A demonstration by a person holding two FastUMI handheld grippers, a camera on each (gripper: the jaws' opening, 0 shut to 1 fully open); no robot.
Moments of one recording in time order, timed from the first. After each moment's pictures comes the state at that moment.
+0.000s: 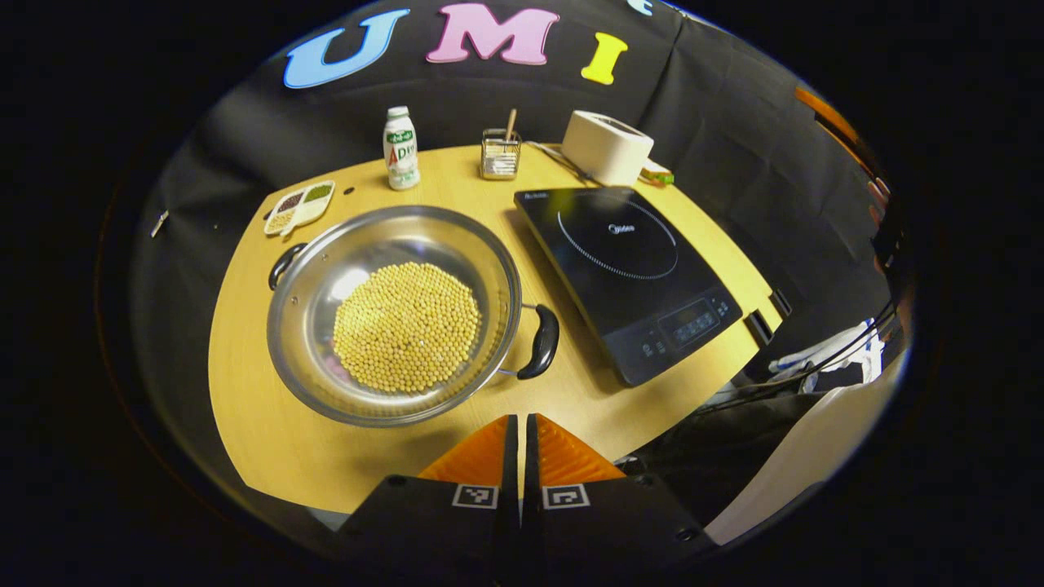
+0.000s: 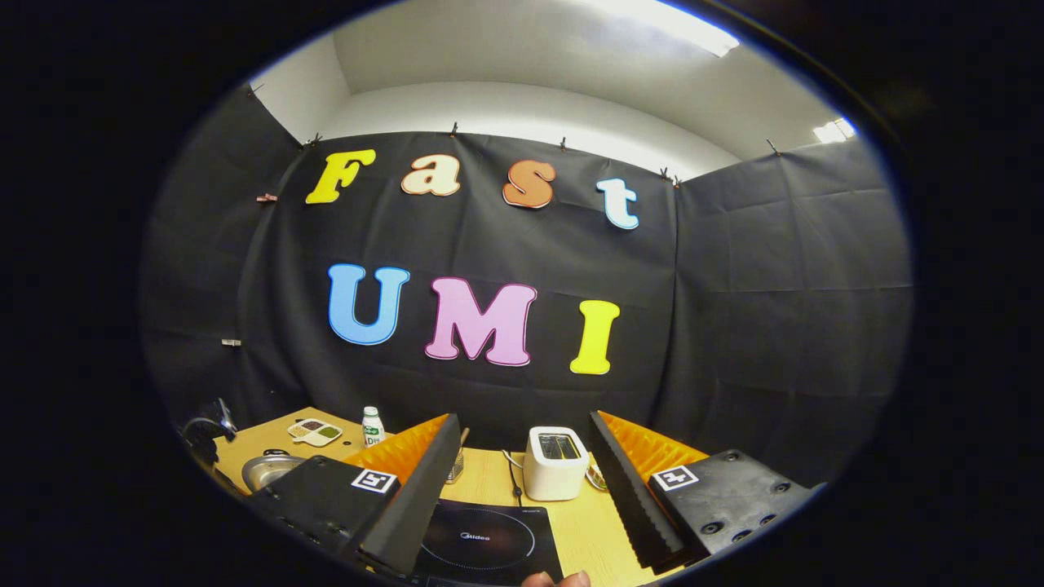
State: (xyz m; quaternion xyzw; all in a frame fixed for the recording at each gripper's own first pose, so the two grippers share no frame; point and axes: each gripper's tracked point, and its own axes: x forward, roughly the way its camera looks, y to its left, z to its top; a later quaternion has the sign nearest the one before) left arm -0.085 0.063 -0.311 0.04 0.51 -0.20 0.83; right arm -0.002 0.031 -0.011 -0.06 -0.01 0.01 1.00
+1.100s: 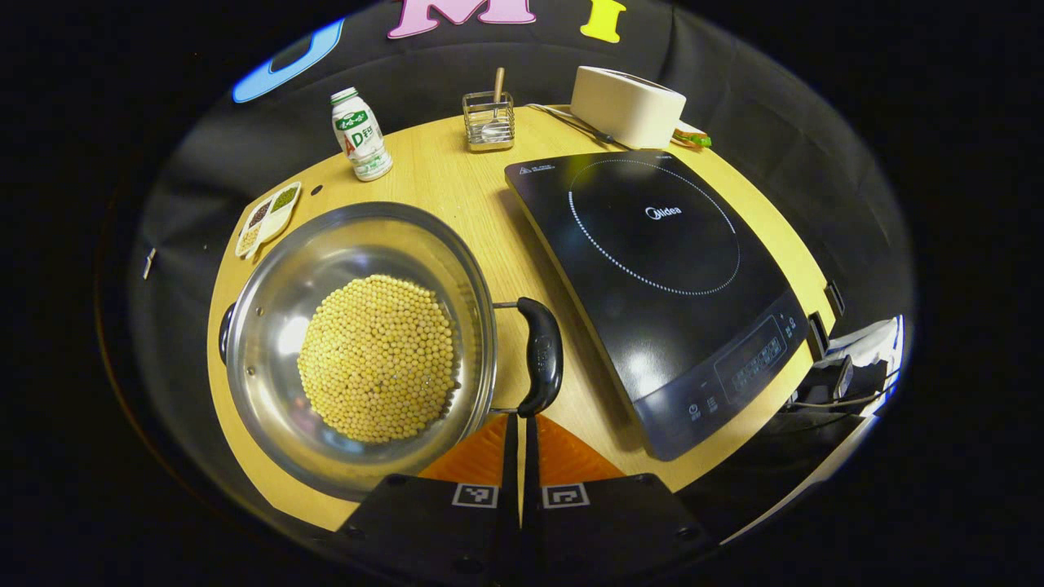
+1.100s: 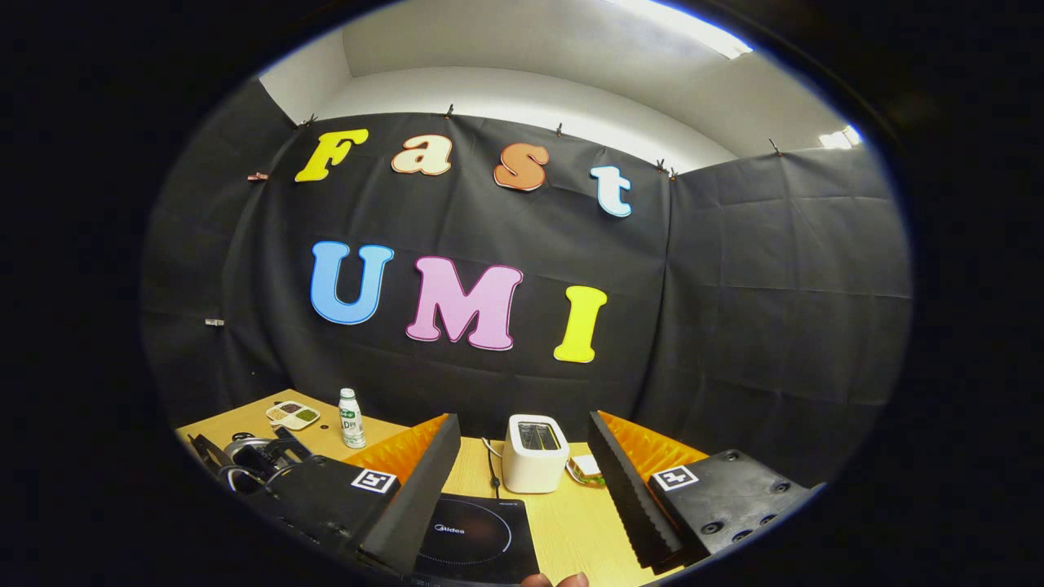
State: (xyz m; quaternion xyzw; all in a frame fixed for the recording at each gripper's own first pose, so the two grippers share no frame) left arm -0.002 0.010 -0.360 0.10 0.55 -0.16 0.81; right arm 0.020 0.011 -0.030 -0.08 0.01 -0.01 1.00
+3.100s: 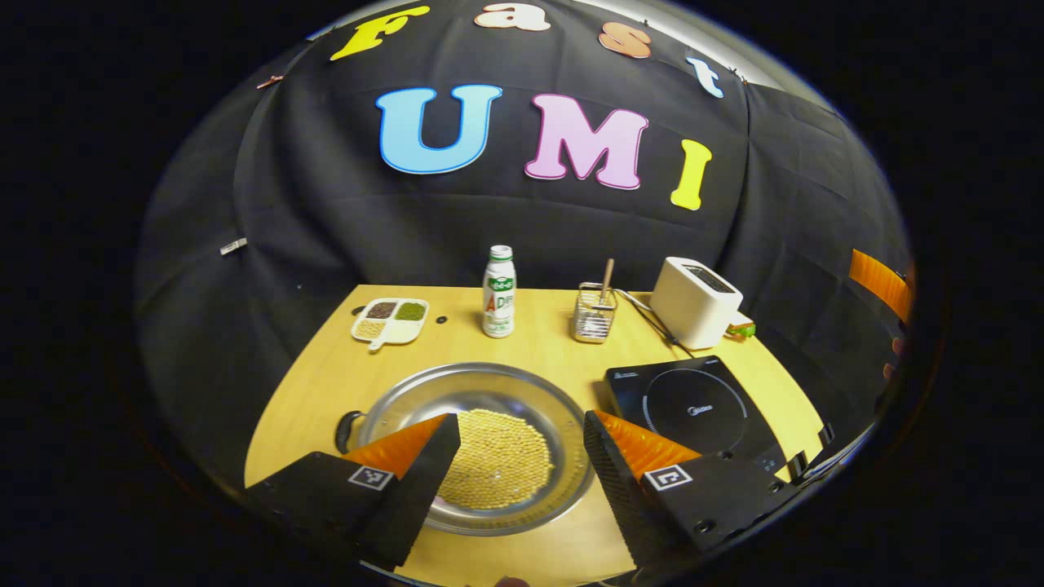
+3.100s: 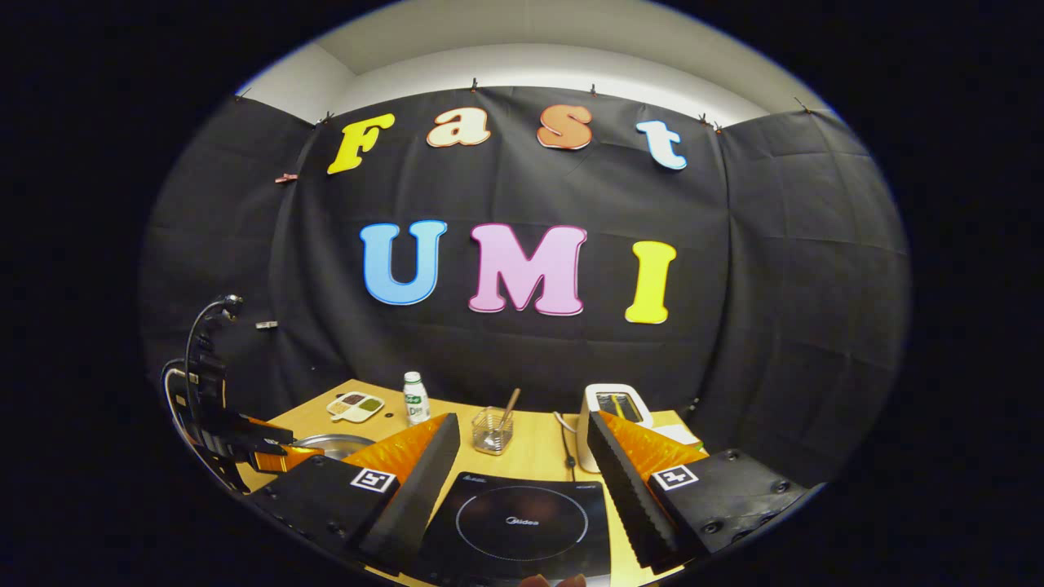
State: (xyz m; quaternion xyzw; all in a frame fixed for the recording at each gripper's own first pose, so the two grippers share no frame) left arm 0.059 0.120 -0.209 -0.01 0.28 -0.04 0.96; right arm 0.041 0.103 -0.092 -0.03 0.11 0.11 0.99
